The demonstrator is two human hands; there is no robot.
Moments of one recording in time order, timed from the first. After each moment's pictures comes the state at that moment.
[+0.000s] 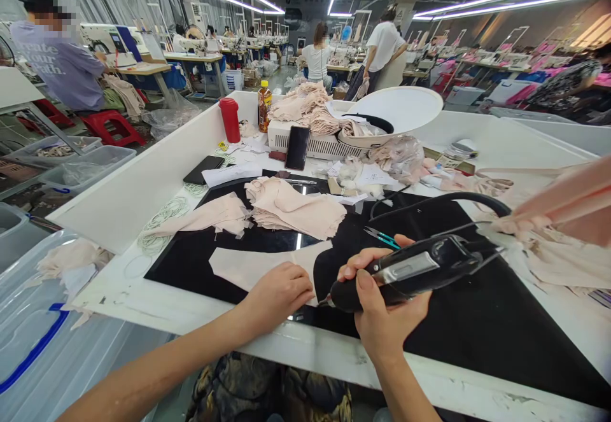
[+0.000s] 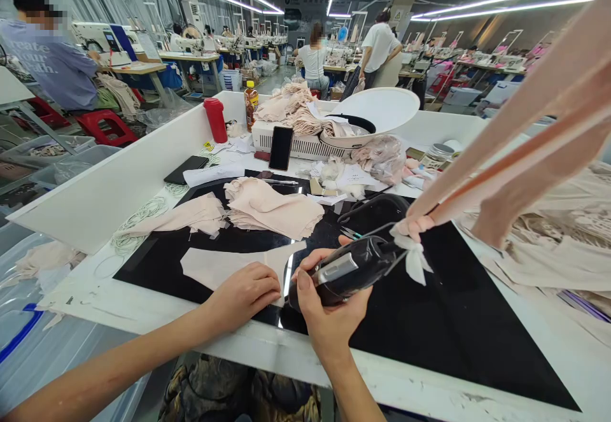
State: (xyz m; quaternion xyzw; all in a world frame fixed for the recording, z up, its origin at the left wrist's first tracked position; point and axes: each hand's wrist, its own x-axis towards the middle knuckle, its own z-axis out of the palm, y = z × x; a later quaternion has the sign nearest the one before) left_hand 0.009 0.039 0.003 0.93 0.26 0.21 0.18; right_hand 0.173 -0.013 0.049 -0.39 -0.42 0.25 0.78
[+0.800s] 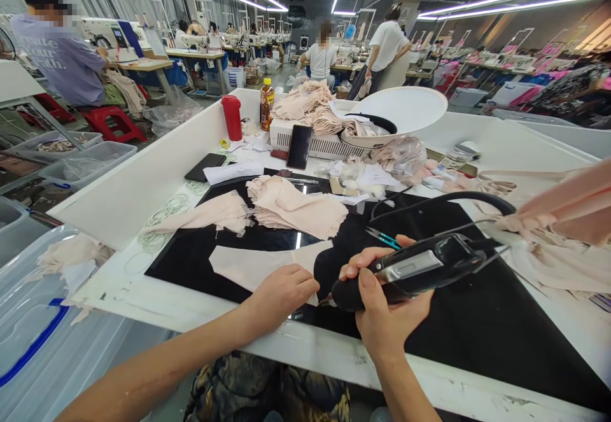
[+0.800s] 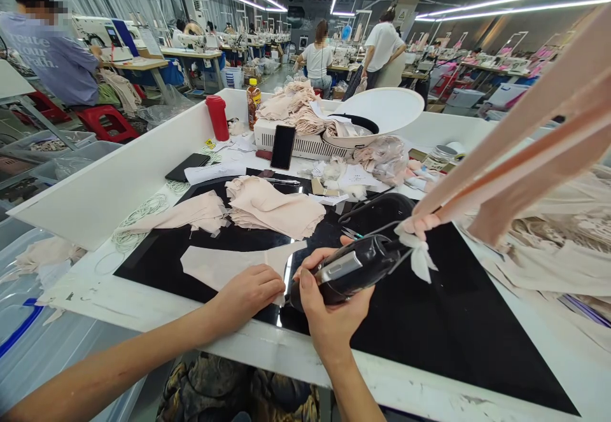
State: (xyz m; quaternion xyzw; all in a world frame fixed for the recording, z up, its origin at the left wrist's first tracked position) left_hand 0.014 0.041 -0.009 0.95 0.21 0.19 0.12; right_hand 0.173 -0.011 0.051 -0.40 -0.42 0.24 0.78
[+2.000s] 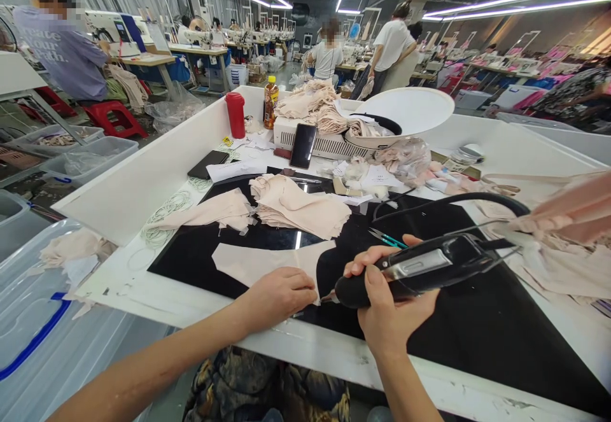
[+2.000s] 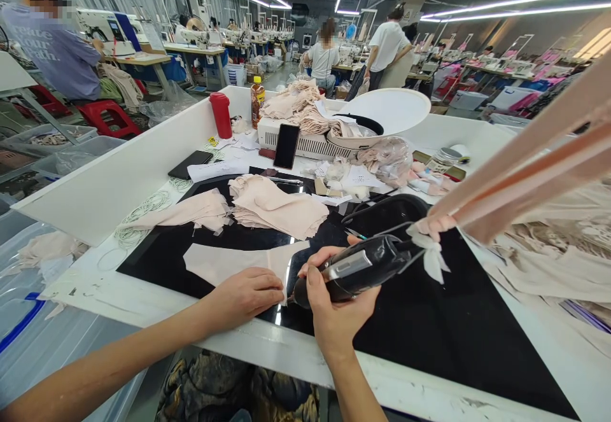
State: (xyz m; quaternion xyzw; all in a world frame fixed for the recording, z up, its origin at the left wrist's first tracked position) left_hand 0.000 0.044 -0.016 0.95 0.14 0.24 0.12; right_hand 0.173 -0.006 0.053 -0.40 -0.41 0.23 0.78
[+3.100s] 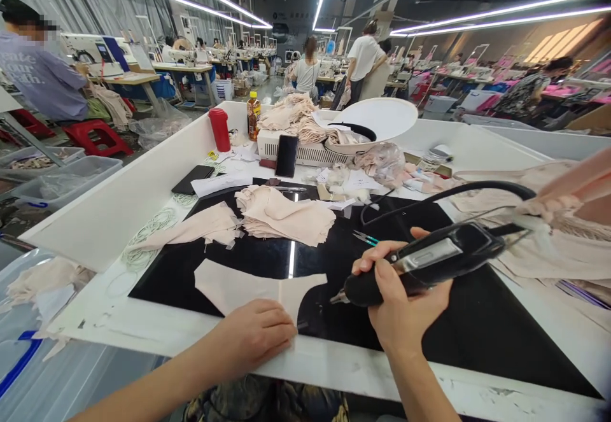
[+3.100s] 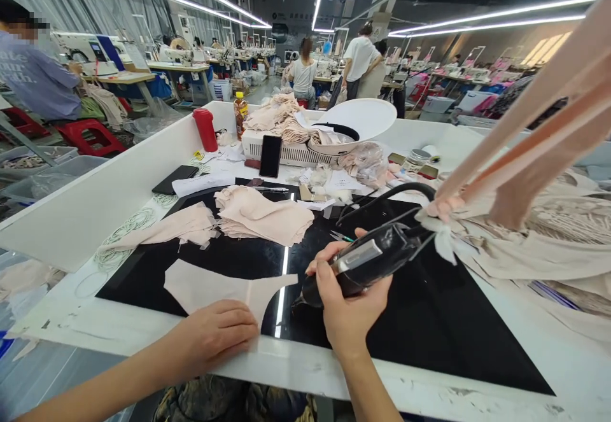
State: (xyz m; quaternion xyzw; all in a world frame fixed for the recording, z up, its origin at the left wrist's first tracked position) left_hand -0.034 0.016 0.008 0.95 0.13 0.21 0.18; right_hand 0.196 -0.002 0.071 -0.41 -0.38 0.20 0.81
